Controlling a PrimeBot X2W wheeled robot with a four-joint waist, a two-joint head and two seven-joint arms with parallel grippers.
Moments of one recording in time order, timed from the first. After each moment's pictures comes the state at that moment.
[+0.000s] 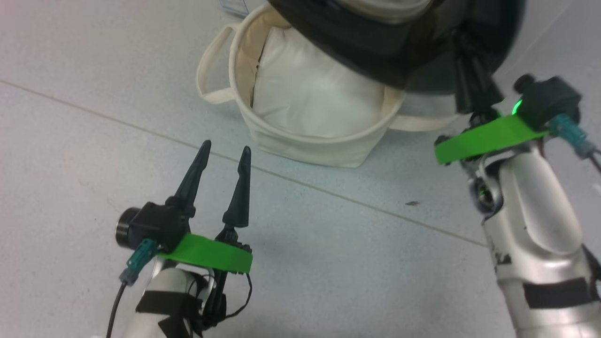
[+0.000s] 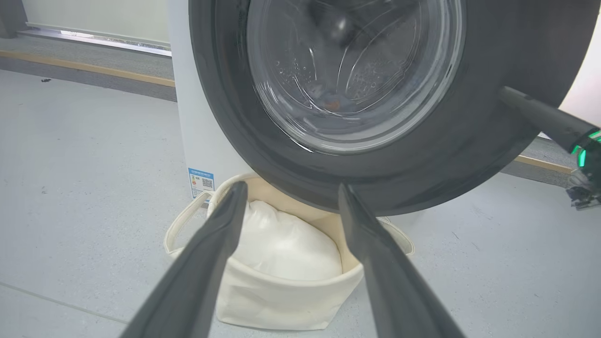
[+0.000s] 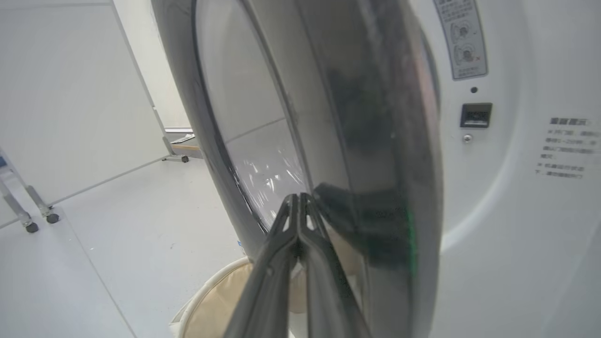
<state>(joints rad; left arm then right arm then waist) -0.35 0.04 -0.26 0.20 -0.25 0.05 -0.25 -0.67 -0.06 0.08 0.38 0.13 0.13 -0.25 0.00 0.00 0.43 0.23</state>
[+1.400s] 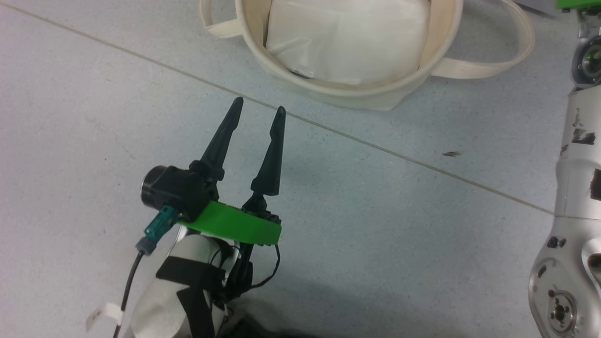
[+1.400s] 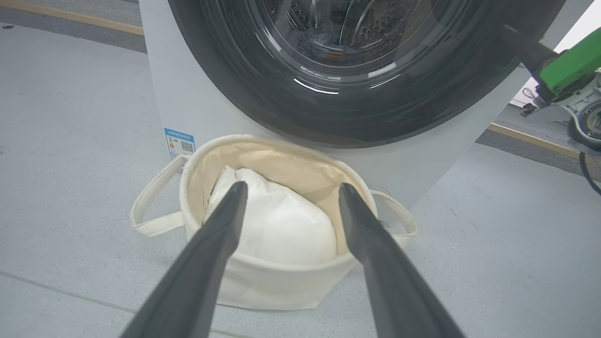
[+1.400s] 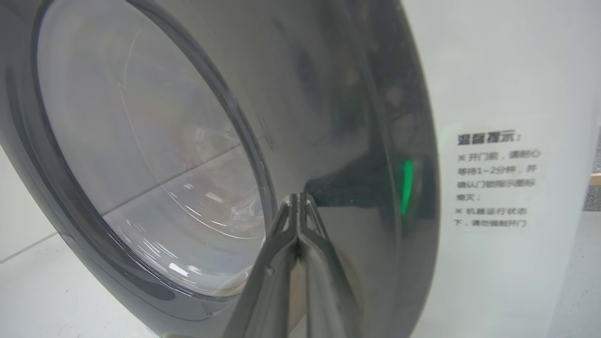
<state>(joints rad) -0.50 0.03 -0.38 0.18 -0.34 0.11 -0.26 -1.07 -0.06 -0.27 0.47 -0.01 0.13 -0.26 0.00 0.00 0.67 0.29</state>
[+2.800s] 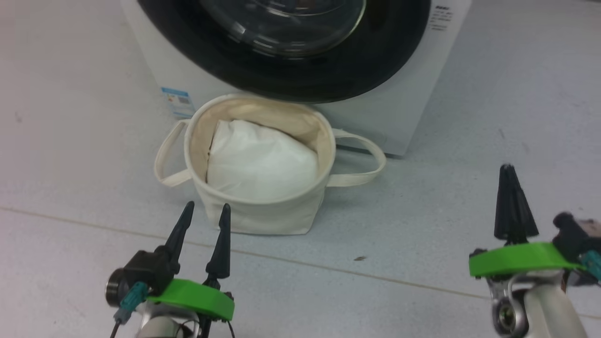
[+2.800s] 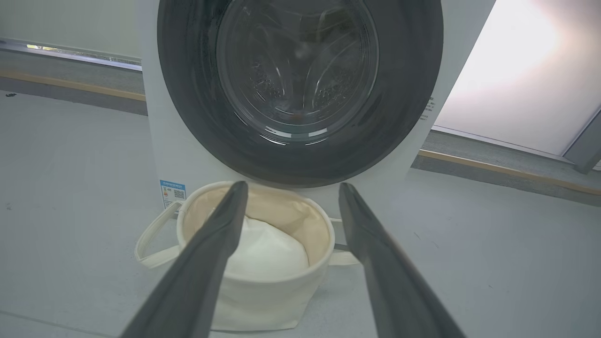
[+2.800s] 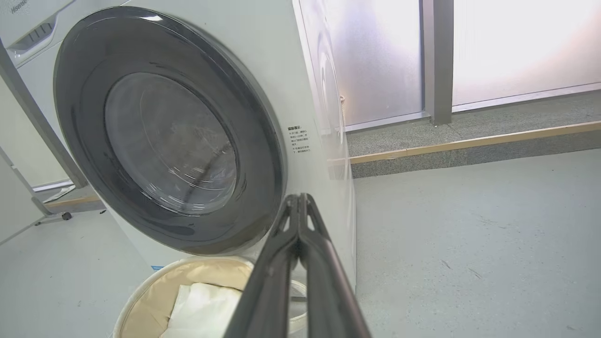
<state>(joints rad) -0.21 0.04 -0.19 0.29 -0.23 0.02 -0.26 -0.20 -0.06 -0.02 0.18 0.28 0.13 -0.26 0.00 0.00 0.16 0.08</state>
